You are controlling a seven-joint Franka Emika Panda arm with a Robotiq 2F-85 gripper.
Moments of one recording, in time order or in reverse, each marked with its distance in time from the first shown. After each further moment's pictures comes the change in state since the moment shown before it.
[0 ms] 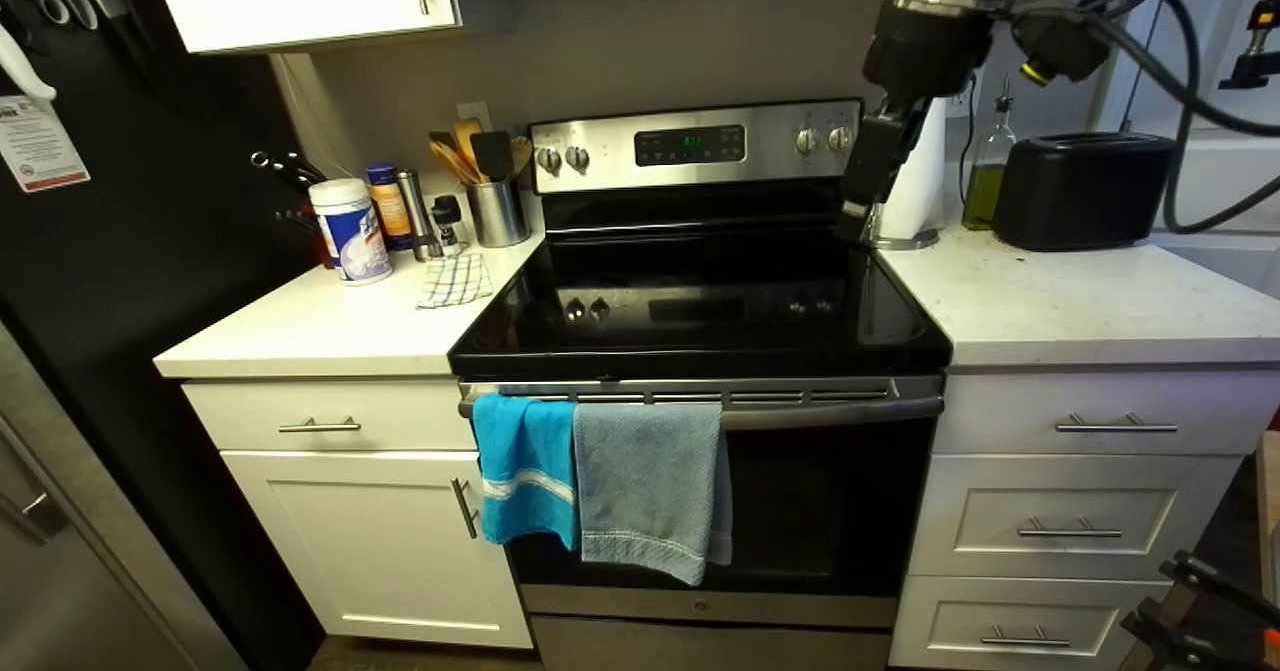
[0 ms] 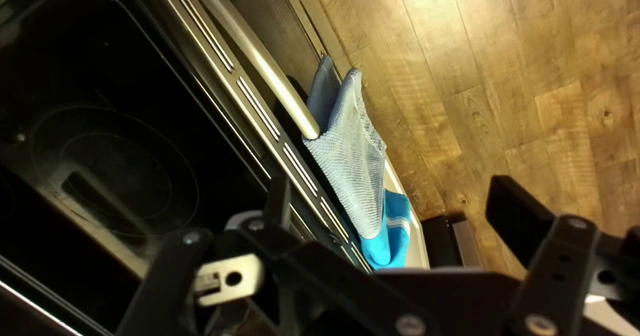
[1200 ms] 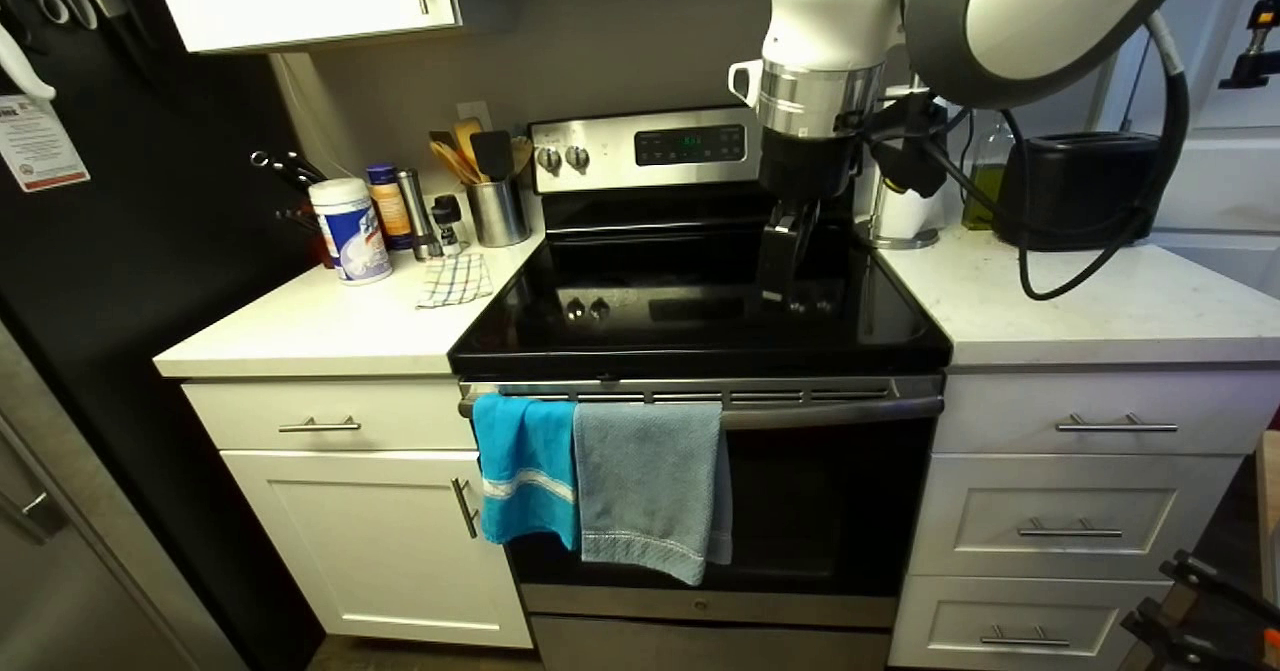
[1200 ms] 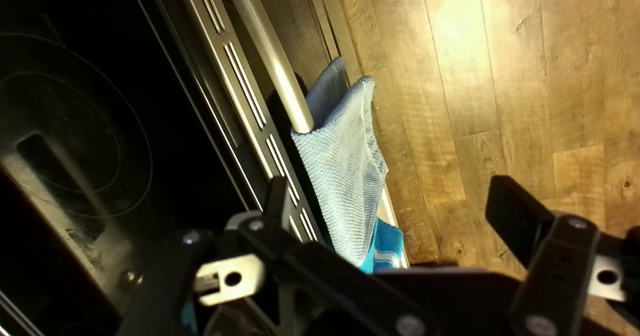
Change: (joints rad) arm 0.036 0.333 0.008 0.183 -0.200 0.051 0.028
